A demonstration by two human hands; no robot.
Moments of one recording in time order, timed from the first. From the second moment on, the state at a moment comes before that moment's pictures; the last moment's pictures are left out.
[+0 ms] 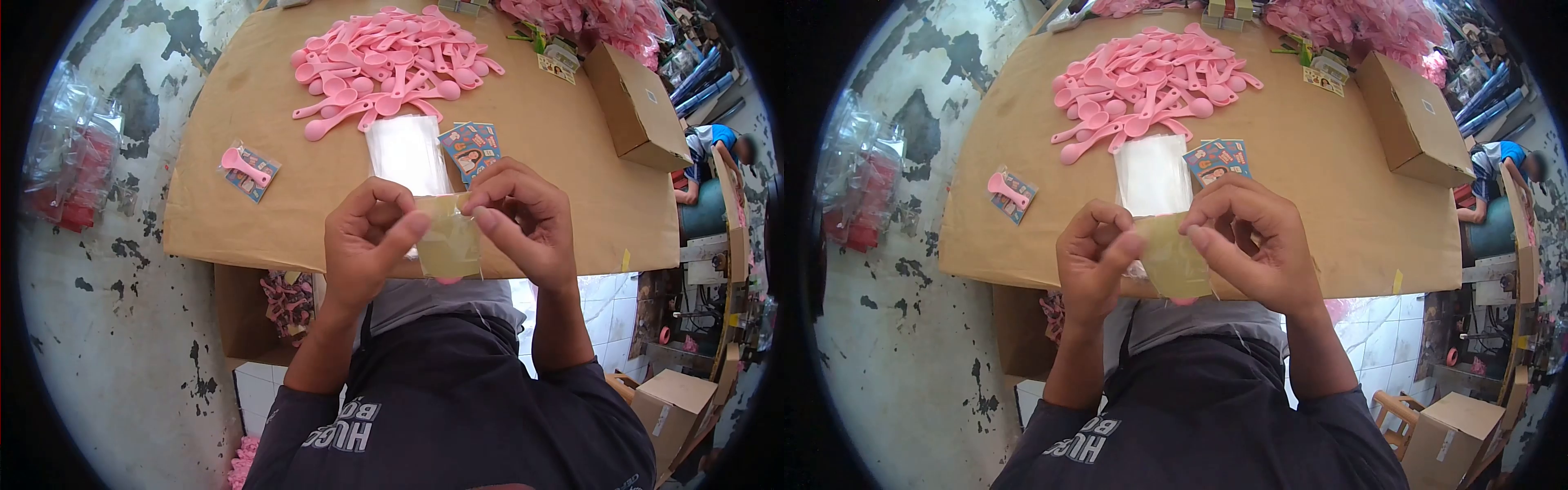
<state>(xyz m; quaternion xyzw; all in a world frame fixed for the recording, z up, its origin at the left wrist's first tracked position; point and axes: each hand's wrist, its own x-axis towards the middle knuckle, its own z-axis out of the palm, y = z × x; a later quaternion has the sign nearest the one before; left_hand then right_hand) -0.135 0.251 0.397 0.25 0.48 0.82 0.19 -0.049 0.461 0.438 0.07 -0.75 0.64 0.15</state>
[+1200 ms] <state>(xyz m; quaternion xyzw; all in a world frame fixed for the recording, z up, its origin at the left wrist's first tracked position) -0.174 0.239 0.387 0.38 0.80 0.46 -0.11 -0.111 0.474 0.385 -0.08 -0.96 0.17 0.20</state>
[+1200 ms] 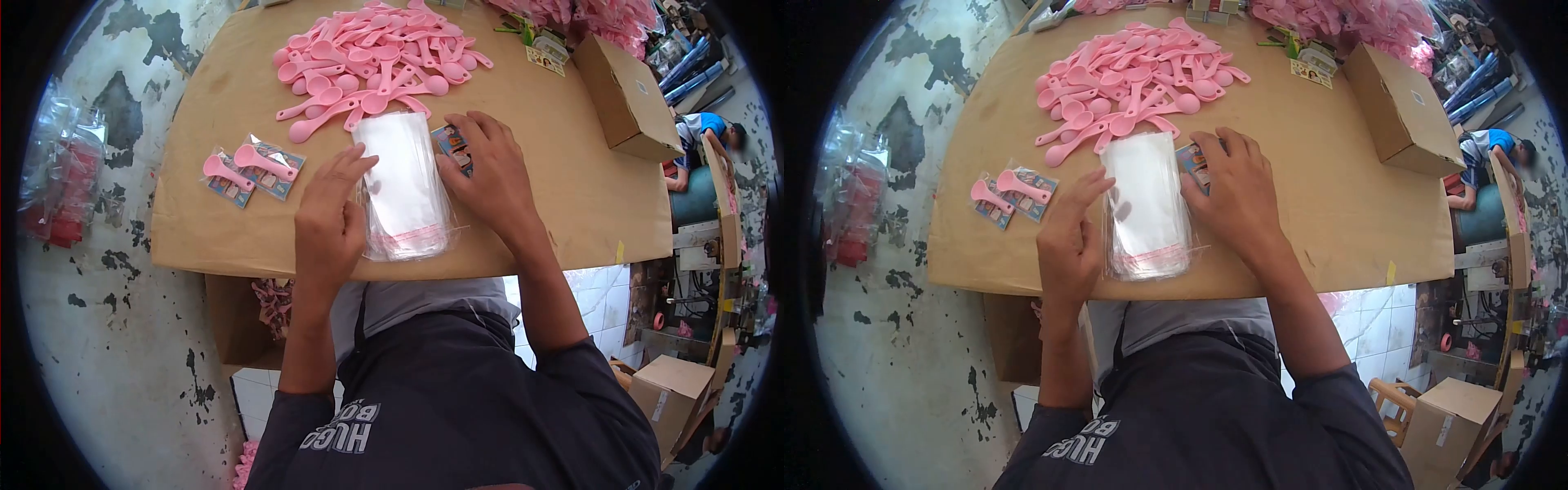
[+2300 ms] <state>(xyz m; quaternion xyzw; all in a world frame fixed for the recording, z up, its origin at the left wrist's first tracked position) -0.161 0.246 0.382 0.24 0.79 0.56 0.03 -0.063 0.481 0.427 -0.13 -0.94 0.14 0.27</state>
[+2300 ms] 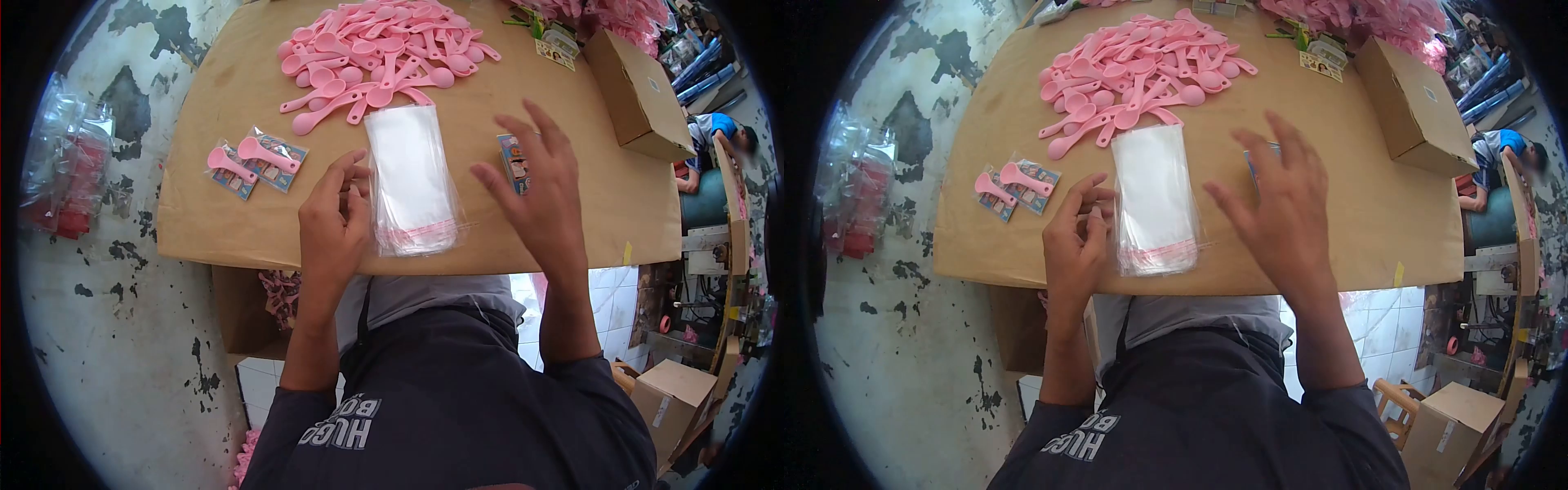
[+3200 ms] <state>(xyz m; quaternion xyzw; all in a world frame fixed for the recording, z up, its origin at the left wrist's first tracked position) -0.148 0.251 0.395 0.23 0.68 0.68 0.14 -0.067 0.444 0.421 0.01 -0.91 0.30 0.29</state>
